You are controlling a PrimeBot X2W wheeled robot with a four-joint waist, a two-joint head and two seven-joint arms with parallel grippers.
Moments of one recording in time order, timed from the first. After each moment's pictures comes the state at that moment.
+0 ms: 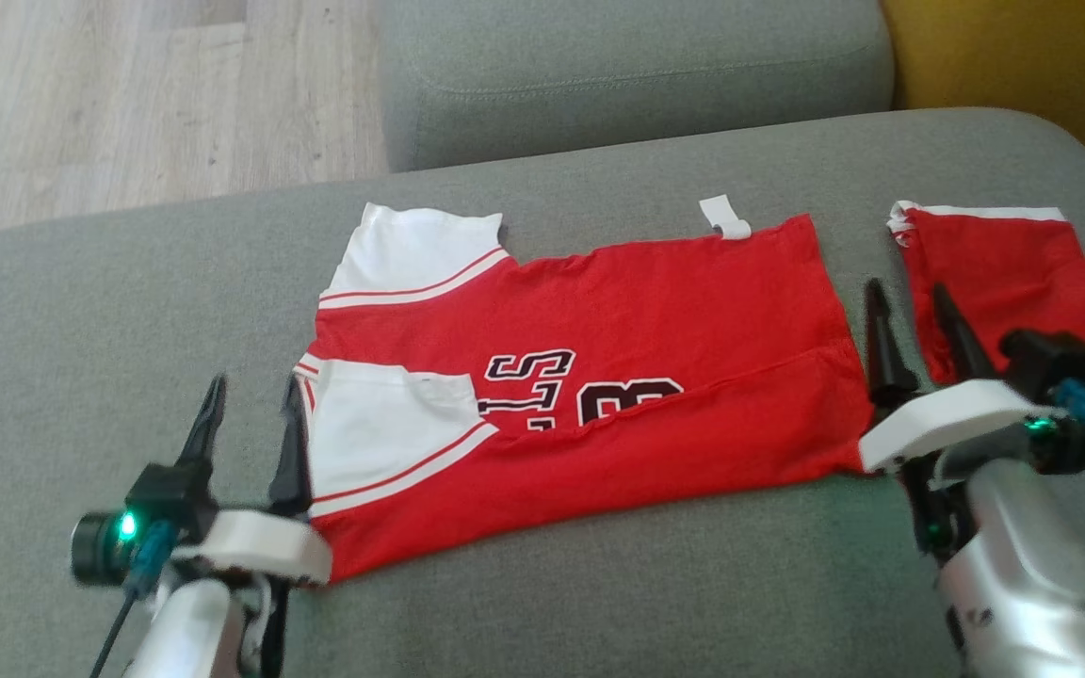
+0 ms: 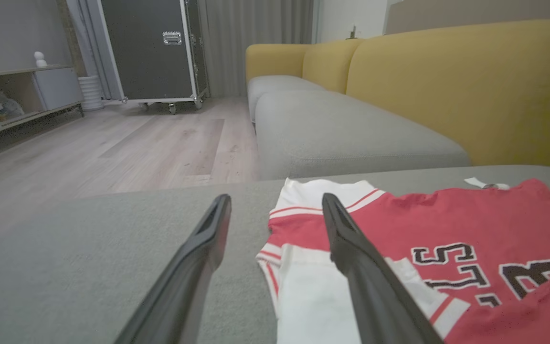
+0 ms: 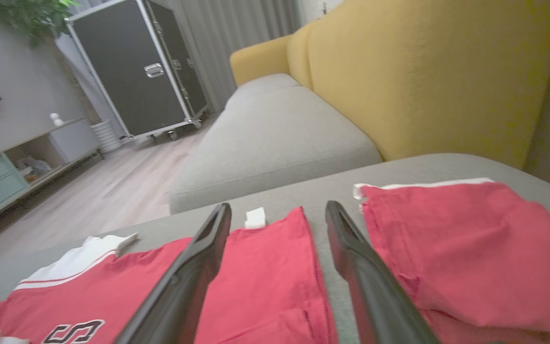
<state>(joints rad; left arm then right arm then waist) -0.21 0.19 -0.25 0.49 -0.31 0.06 -0.24 -0.43 -0.14 0.09 0.75 0.36 0.13 -0.23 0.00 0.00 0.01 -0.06</state>
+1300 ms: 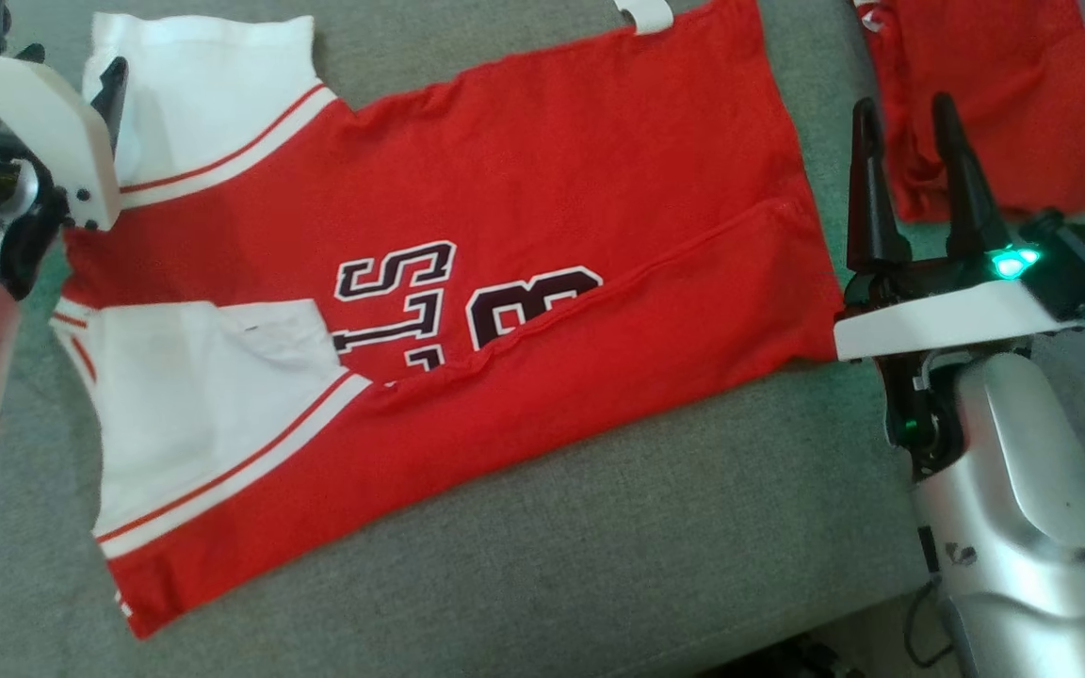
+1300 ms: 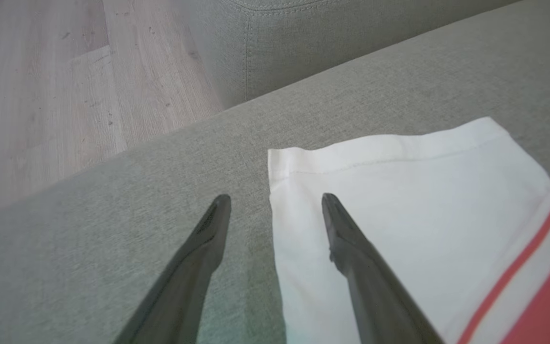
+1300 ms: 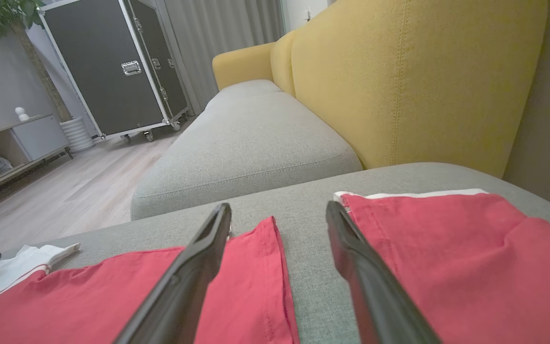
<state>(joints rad) -1.06 0.44 -0.53 0.90 -0.53 -0.13 0.38 -0.46 -0.06 0.10 0.33 0.30 0.13 -0.25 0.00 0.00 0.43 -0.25</state>
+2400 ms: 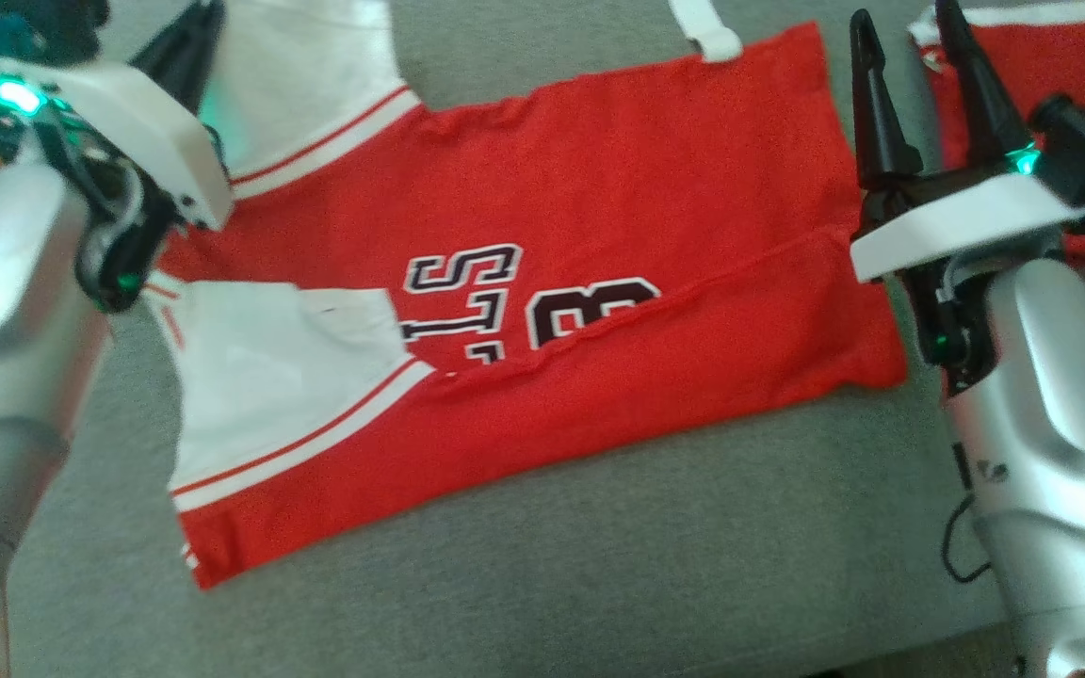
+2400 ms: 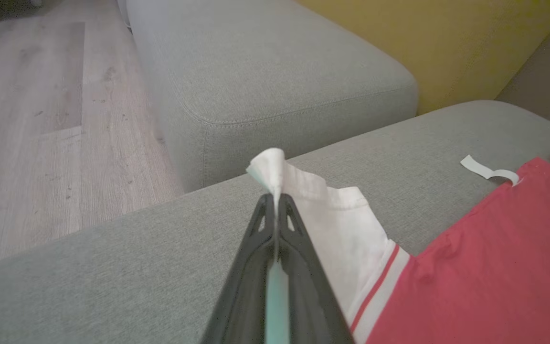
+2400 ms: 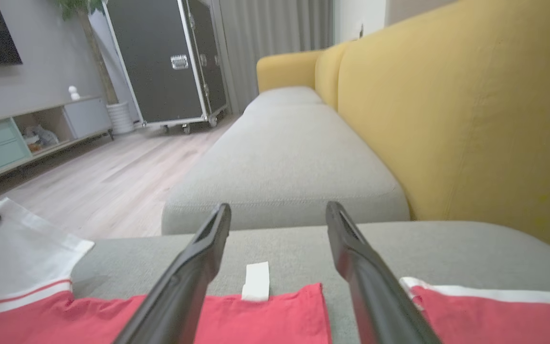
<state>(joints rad) -1.04 0.44 -0.76 0.71 -0.83 -0.13 0.15 -0.62 -0.13 0.16 0.39 0.28 0.13 -0.16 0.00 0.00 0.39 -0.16</state>
